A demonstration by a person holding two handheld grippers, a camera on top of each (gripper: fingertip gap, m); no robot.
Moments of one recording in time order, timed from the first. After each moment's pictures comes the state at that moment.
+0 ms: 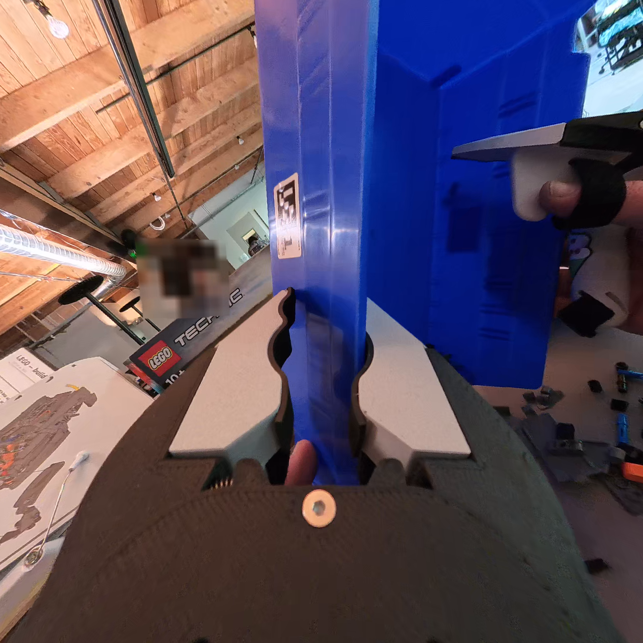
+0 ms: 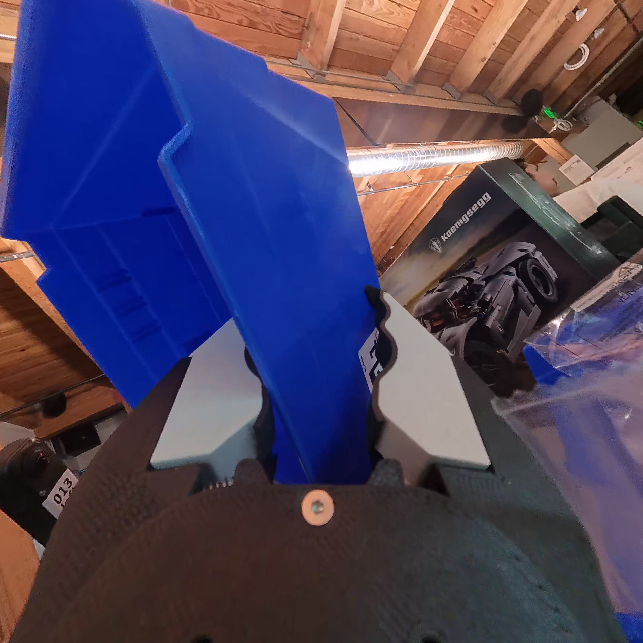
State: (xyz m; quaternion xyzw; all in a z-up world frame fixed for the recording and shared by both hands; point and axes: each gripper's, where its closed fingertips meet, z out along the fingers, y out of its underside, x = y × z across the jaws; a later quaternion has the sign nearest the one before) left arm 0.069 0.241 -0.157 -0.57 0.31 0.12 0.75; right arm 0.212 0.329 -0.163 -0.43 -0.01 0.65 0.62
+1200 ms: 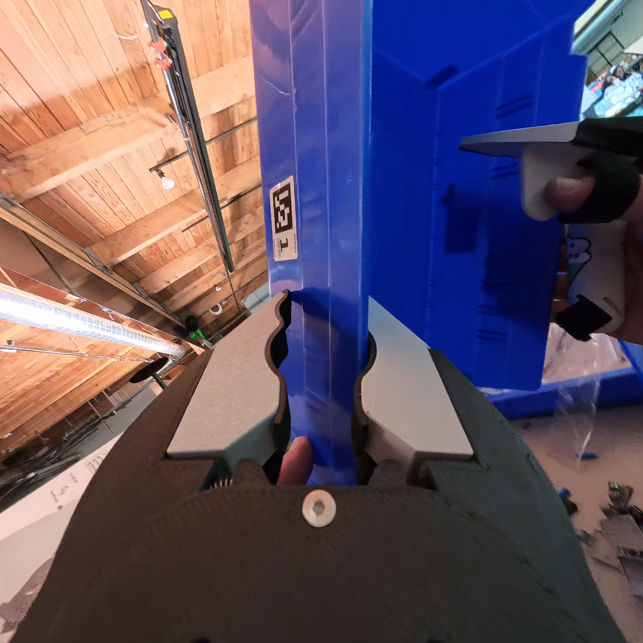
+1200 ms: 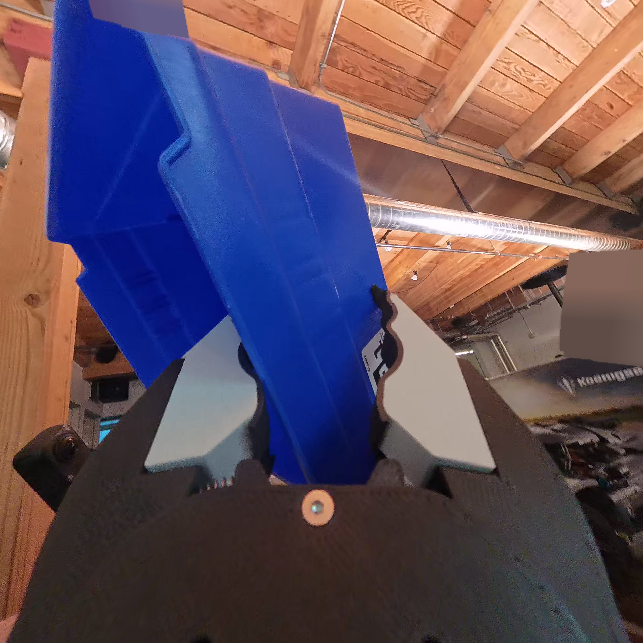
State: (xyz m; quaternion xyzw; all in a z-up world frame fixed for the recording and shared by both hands) left arm 0.079 0.185 -0.067 -0.44 0.31 0.14 0.83; right arm 0.229 0.256 -0.052 -0.30 -0.10 0.65 0.69
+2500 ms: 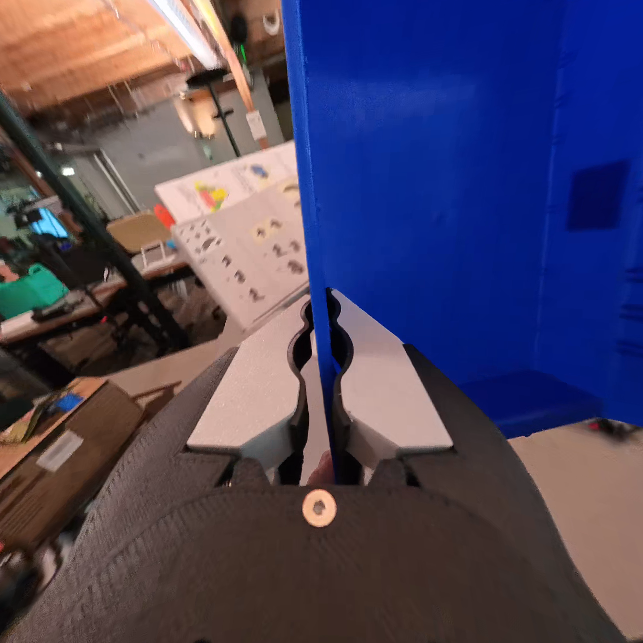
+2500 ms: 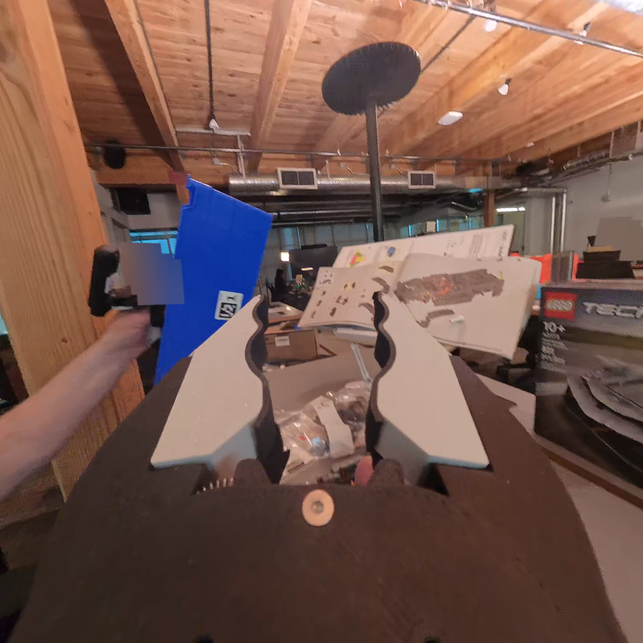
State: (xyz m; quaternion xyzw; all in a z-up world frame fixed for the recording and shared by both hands) left arm -0.345 -0.065 -0.071 -0.72 0.06 0.14 0.68; right arm 0.045 0.110 -0.056 -0.44 -0.34 0.58 0.60
